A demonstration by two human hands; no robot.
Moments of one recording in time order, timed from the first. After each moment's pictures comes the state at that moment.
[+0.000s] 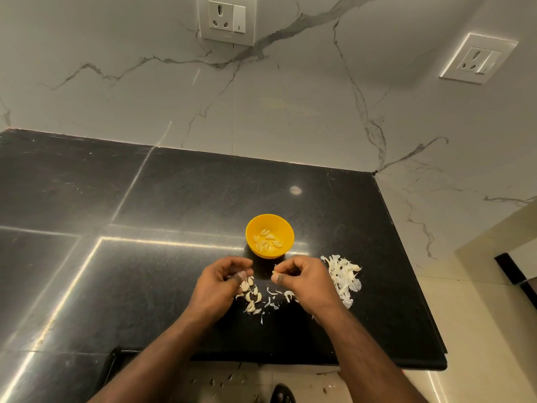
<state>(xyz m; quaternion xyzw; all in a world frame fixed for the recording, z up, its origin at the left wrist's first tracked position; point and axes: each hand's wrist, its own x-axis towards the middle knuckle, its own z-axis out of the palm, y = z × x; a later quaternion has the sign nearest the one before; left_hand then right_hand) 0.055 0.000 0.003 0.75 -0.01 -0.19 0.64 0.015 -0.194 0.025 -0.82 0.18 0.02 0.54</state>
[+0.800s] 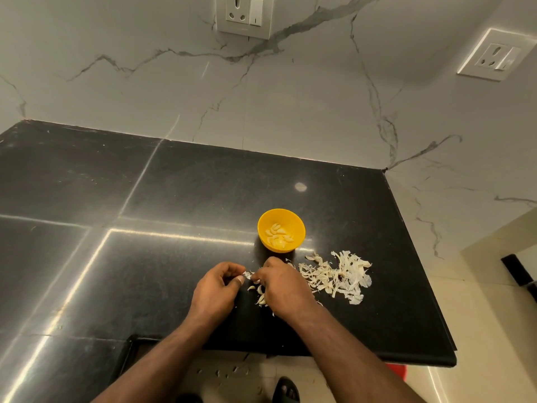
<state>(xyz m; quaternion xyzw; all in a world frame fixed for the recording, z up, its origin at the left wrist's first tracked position) 0.045 0.025 -0.015 0.84 0.02 -0.15 0.52 0.031 -0.138 -0.002 -0.98 -0.04 0.09 0.17</state>
